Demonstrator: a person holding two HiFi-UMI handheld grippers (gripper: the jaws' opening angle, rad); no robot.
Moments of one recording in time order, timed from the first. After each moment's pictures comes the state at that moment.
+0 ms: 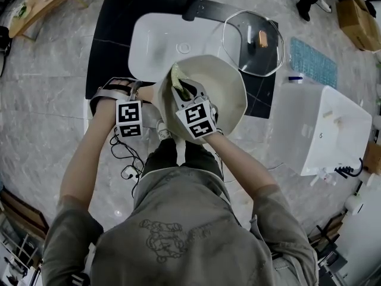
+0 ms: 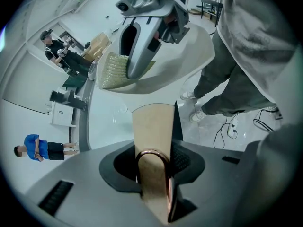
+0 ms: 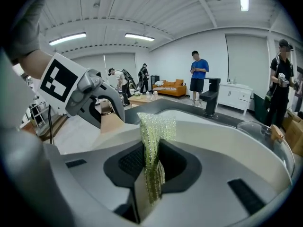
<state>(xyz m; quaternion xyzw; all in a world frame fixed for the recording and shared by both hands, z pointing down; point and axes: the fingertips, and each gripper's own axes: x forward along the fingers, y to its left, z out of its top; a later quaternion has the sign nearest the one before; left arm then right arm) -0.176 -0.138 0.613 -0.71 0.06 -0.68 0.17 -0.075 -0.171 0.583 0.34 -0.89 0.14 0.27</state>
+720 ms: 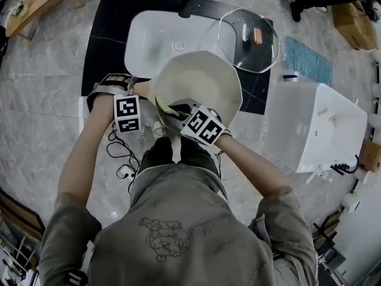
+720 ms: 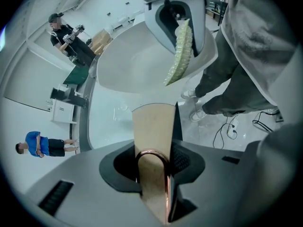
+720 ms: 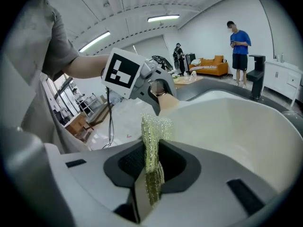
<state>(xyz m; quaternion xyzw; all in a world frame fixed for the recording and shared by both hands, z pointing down) -0.177 -0.138 0.613 -0.70 0.08 -0.69 0.16 -0.081 -0.060 0.583 0.07 -0.91 0.20 0.35</state>
